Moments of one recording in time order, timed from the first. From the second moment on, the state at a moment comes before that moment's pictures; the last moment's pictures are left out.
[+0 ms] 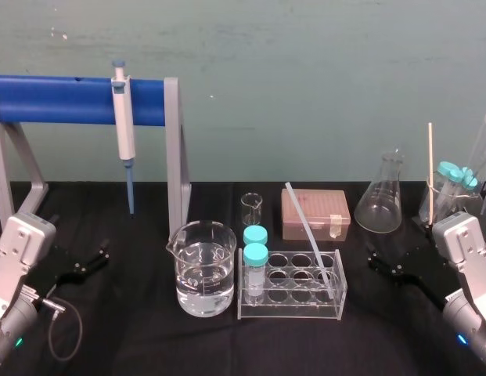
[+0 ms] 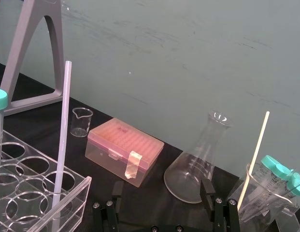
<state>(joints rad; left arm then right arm) -0.20 0.60 0.45 -1.41 -0.25 -0.12 0.03 0.20 0.60 -0.45 -1.41 0.25 -0.12 -0.03</state>
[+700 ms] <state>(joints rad) -0.20 0.60 0.45 -1.41 -0.25 -0.12 0.03 0.20 0.60 -0.45 -1.41 0.25 -0.12 -0.03</state>
